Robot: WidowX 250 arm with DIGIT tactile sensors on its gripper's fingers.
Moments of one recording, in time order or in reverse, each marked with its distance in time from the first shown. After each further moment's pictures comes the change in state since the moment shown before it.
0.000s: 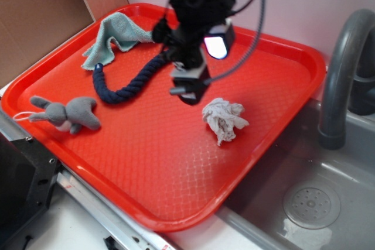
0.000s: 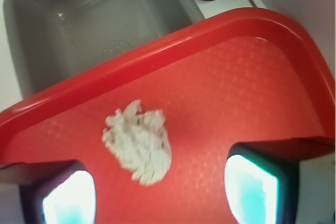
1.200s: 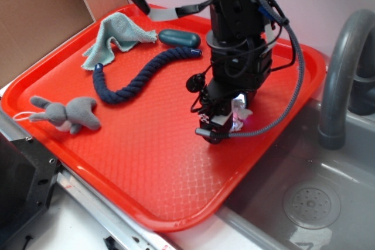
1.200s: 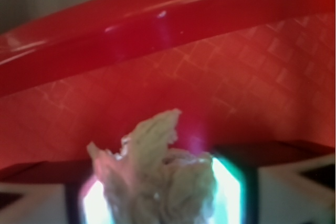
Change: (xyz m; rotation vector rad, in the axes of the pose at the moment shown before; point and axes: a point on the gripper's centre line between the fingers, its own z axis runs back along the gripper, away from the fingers) arm 0.001 -0.005 -0.058 -0.050 0.174 -0.119
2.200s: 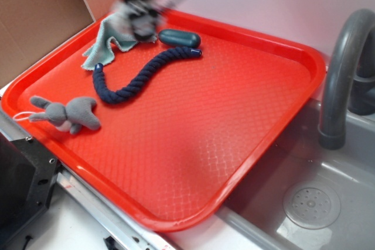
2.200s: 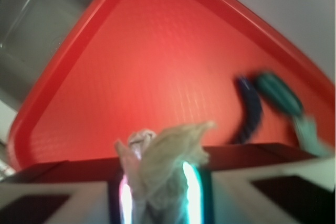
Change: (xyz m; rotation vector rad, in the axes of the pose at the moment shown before) arm -0.095 -0.032 0.146 0.113 -0.084 0.897
